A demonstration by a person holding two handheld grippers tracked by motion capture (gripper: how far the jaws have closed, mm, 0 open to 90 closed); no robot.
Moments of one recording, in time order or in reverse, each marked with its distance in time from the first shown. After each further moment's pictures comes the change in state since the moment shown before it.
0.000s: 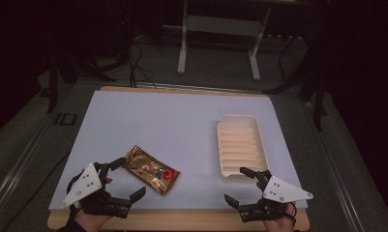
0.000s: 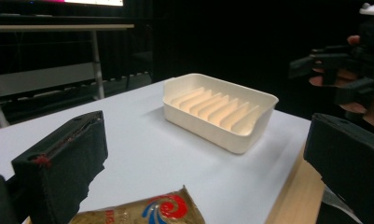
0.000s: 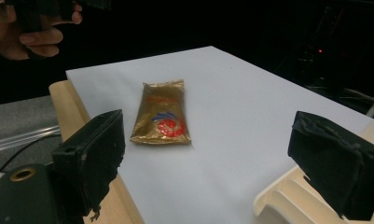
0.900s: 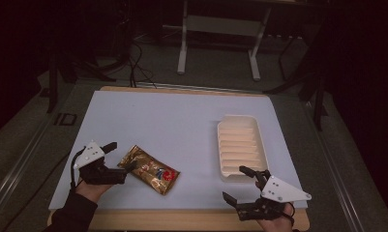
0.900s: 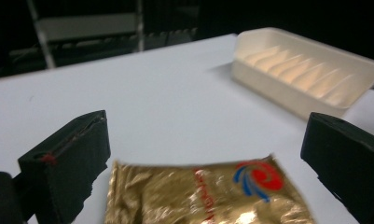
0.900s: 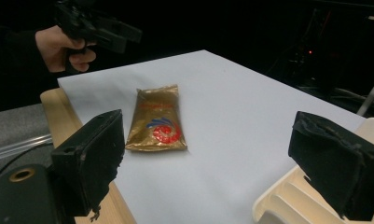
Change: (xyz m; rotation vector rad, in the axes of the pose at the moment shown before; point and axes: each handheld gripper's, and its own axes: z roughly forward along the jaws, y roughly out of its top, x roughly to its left) left arm 0.083 -0.032 0.029 0.187 0.164 -0.106; right arm 0.003 0.001 0.004 -0.019 -0.038 0.020
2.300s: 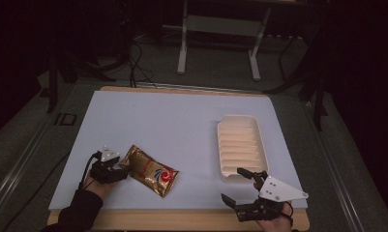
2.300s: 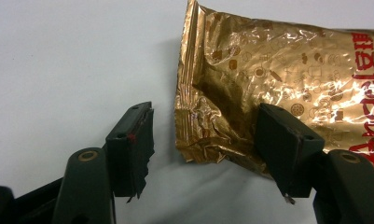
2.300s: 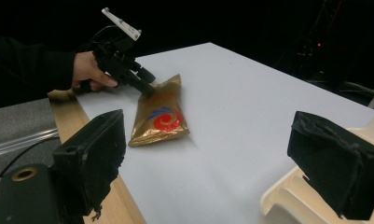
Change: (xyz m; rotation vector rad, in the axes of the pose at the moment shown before) left arm 0.027 -0.054 0.048 0.404 0.238 -0.039; right arm 0.000 -0.004 0.003 0.028 0.028 0.012
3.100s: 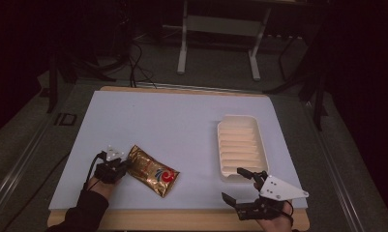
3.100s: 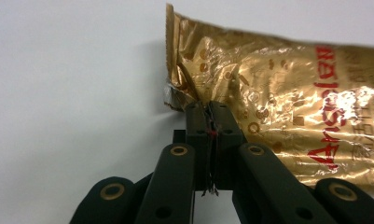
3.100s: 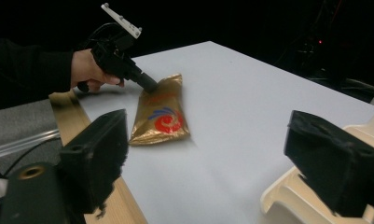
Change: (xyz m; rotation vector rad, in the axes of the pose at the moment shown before) left arm -0.018 0.012 -0.007 0.010 0.006 -0.012; right arm -0.002 0.000 -0.001 0.001 0.002 0.016
